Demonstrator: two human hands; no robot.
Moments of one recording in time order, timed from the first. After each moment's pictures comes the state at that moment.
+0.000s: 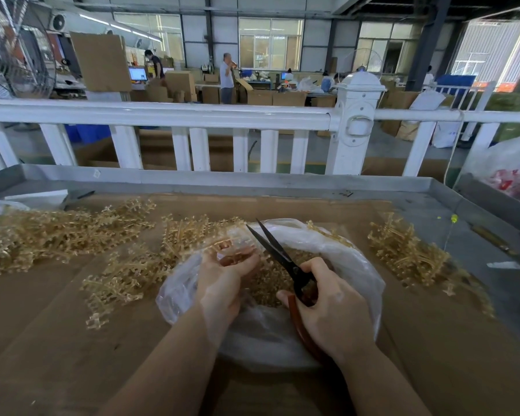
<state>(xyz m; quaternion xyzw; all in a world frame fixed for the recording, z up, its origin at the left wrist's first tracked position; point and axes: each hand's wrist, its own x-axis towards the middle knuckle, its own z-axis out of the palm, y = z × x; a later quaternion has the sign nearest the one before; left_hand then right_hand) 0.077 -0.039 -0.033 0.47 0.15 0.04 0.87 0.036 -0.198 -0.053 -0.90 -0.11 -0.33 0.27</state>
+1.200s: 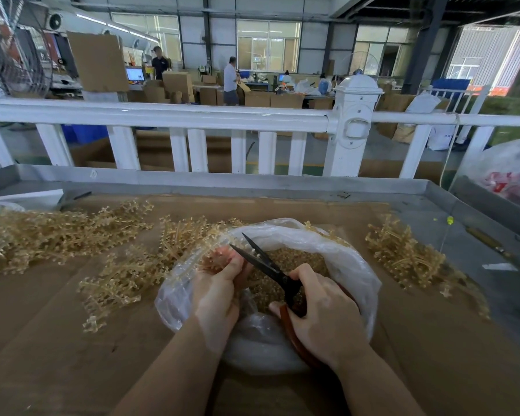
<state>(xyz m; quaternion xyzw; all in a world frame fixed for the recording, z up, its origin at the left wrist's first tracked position) 0.073 -0.044 -0.035 0.38 0.16 0.10 0.91 0.033 -0.196 -0.053 -0.93 -0.16 -0.24 0.23</state>
